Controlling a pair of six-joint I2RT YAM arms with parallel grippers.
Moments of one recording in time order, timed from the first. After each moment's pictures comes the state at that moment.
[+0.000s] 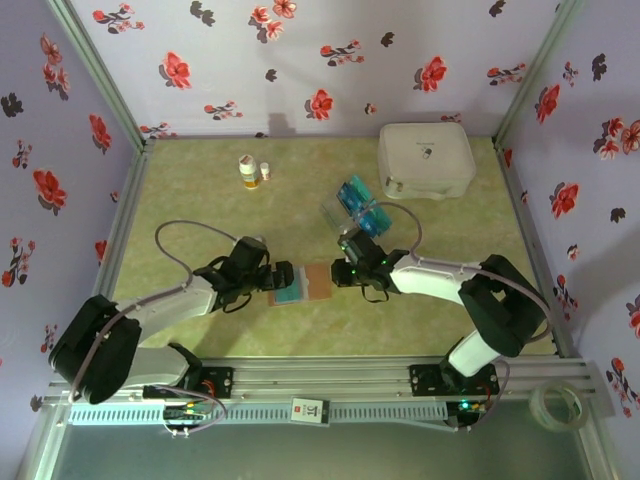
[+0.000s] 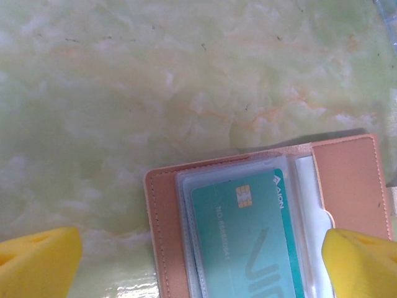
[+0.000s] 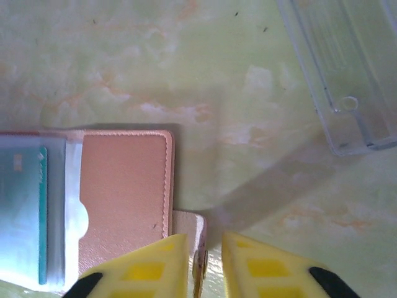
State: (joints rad) left arm -0.68 1.29 0.55 -0.17 -0.06 -0.69; right arm 0.79 1.56 0.77 -0.16 -0.04 0.65
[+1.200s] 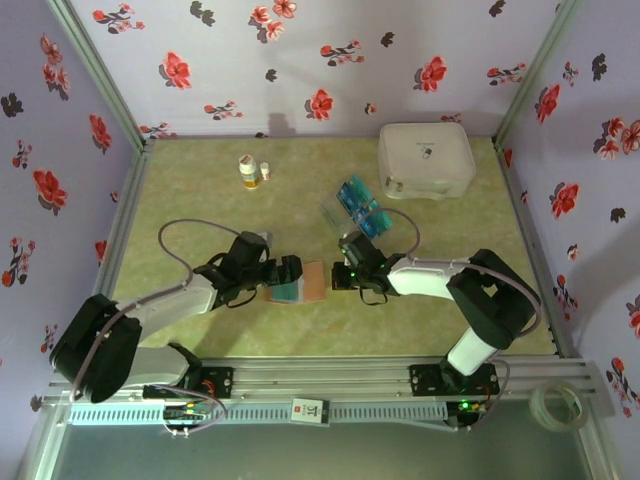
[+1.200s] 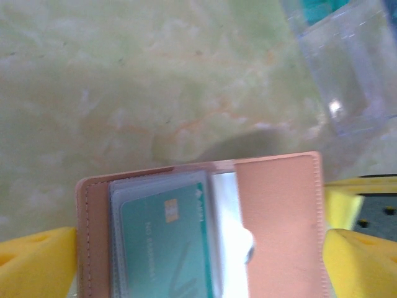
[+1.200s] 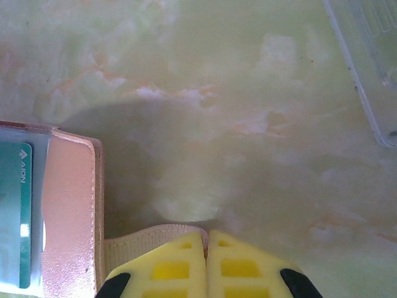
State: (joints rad) left arm -0.68 1.28 0.56 -0.08 0.08 -0.72; right arm 0.78 1.62 0.72 -0.05 -0.12 0.69
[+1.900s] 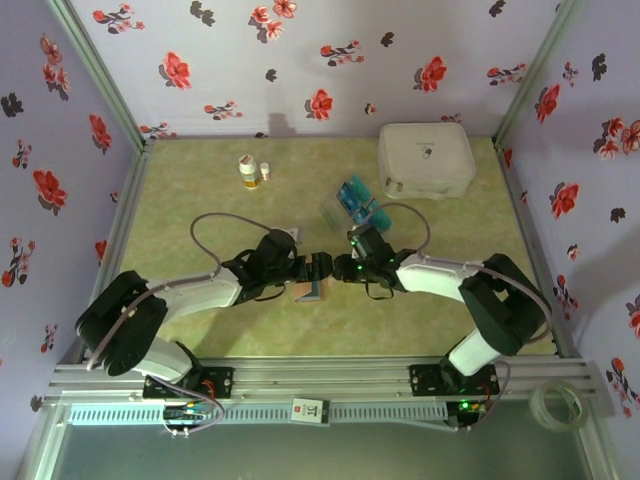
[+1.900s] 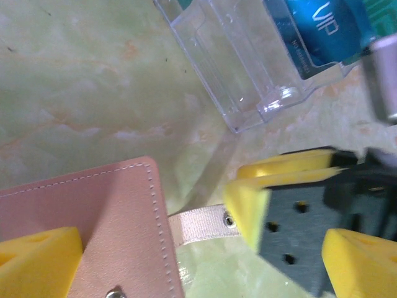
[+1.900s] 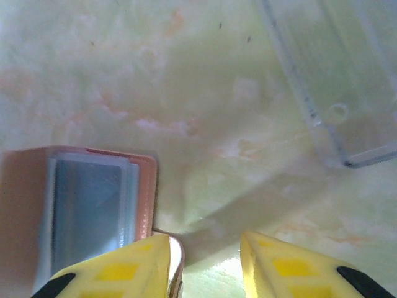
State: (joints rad) left arm -0.83 1.47 0.68 0.10 0.11 -0.81; right arm 0.71 1.54 0.72 -0.09 -0.15 0.69
